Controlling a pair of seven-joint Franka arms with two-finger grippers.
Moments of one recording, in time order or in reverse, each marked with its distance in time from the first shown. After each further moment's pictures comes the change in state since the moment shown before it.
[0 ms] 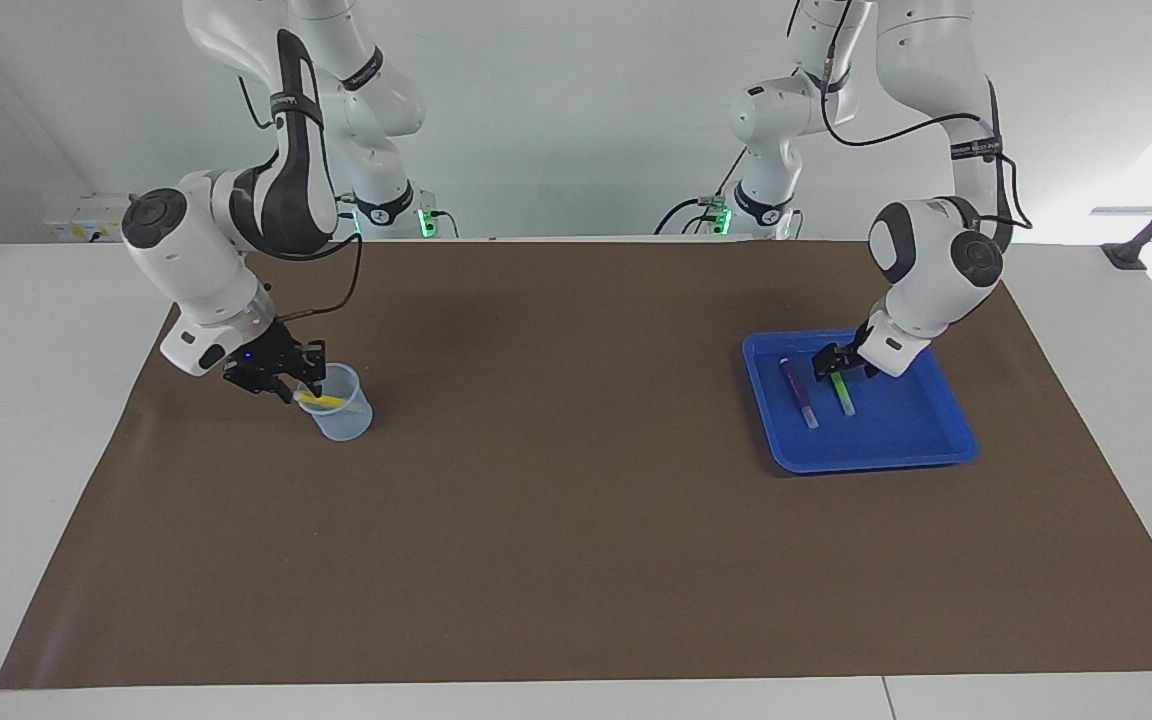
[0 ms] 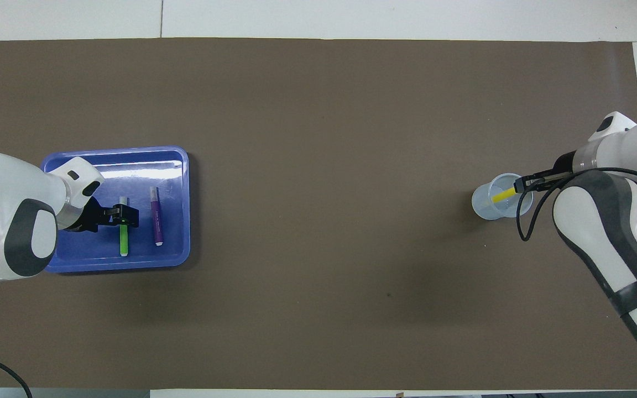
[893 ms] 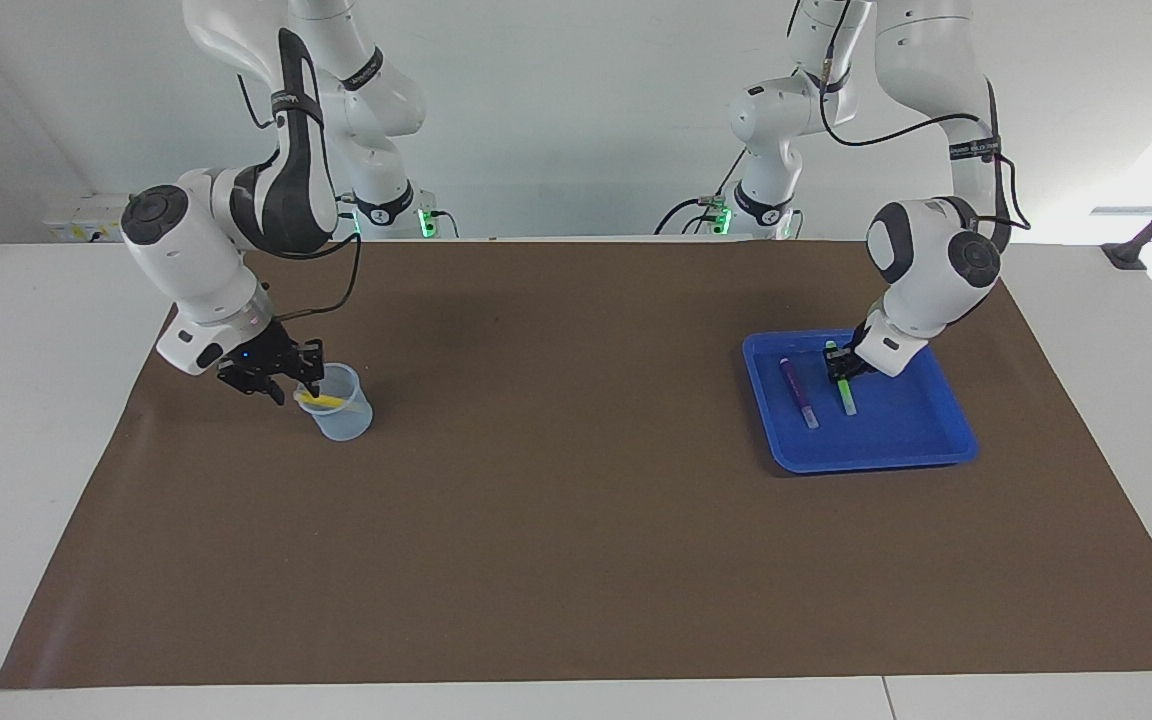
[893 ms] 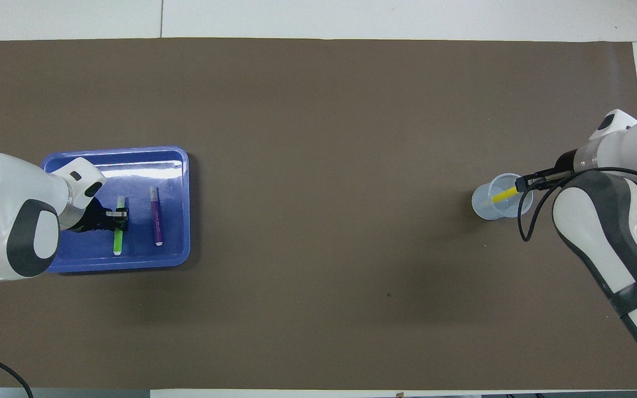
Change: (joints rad) left arm -0.002 0.000 -0.003 -0.007 0.000 0.007 0.005; right arm 0.001 0.000 -0.001 0.003 -0.026 0.002 0.001
